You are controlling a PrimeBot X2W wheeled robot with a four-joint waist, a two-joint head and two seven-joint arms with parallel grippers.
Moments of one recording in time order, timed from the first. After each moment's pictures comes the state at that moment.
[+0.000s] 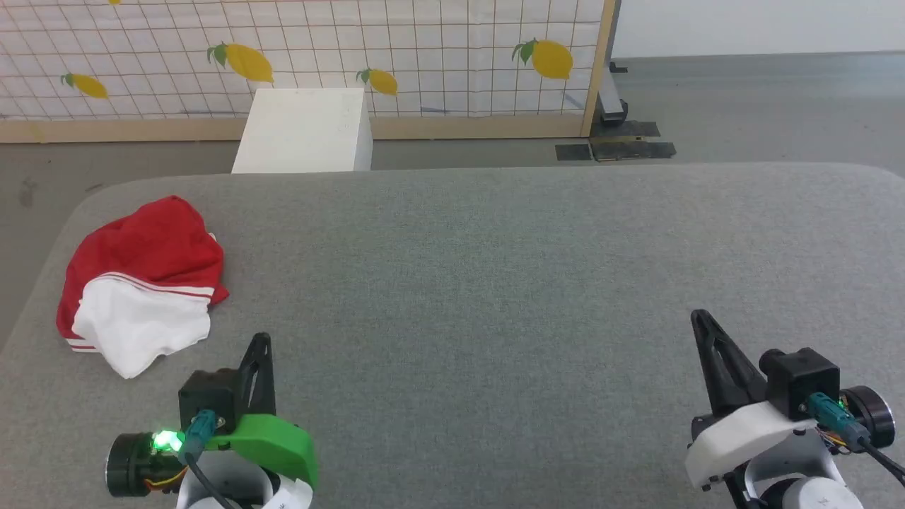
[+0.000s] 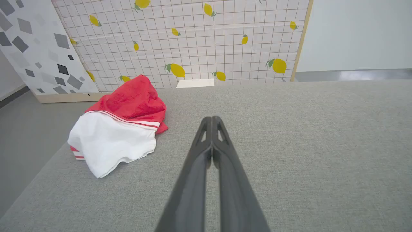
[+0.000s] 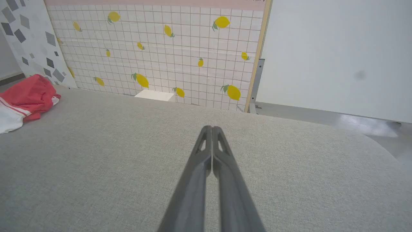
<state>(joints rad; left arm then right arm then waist) 0.02 0.06 -0.01 0.00 -0.01 0.00 0.00 0.02 -0.05 0.00 0.01 0.01 0.13 0.00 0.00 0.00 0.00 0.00</state>
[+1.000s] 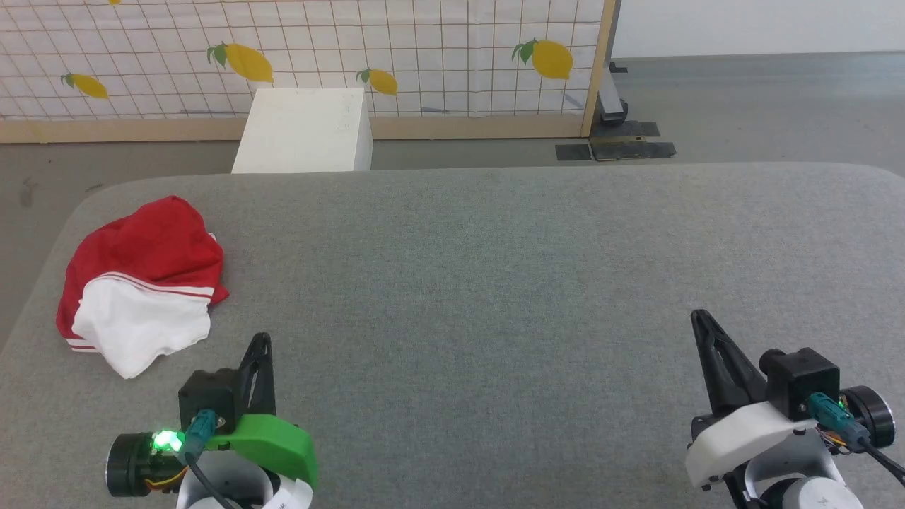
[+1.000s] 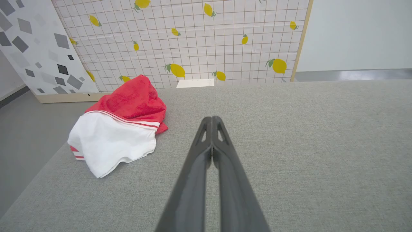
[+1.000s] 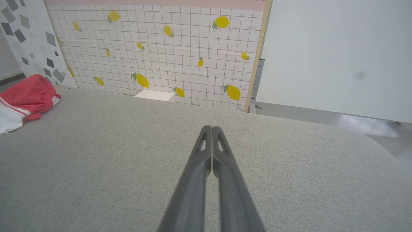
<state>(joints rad) 0.02 0.06 -0.01 0.00 -0.01 0.00 0.00 0.02 -0.05 0.00 0.01 0.01 0.13 0.00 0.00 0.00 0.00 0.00</state>
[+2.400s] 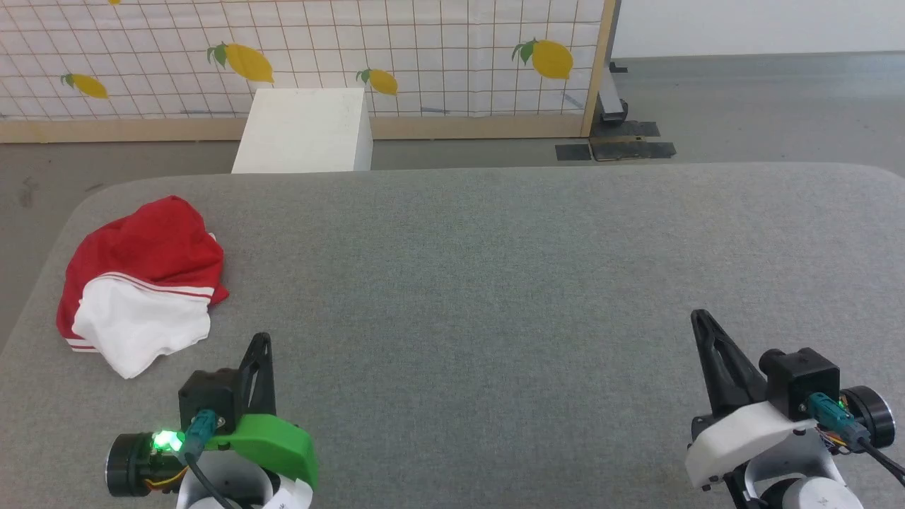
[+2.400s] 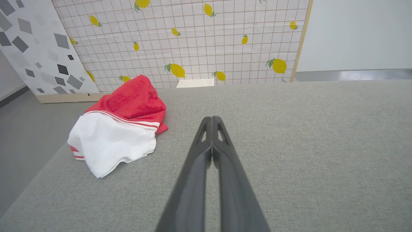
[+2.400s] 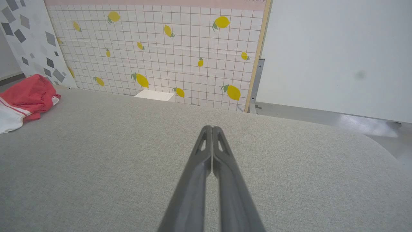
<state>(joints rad) 0.02 0.06 -0.01 0.00 -0.01 0.00 0.00 0.02 -0.05 0.00 0.01 0.01 0.13 0.00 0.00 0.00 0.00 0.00</state>
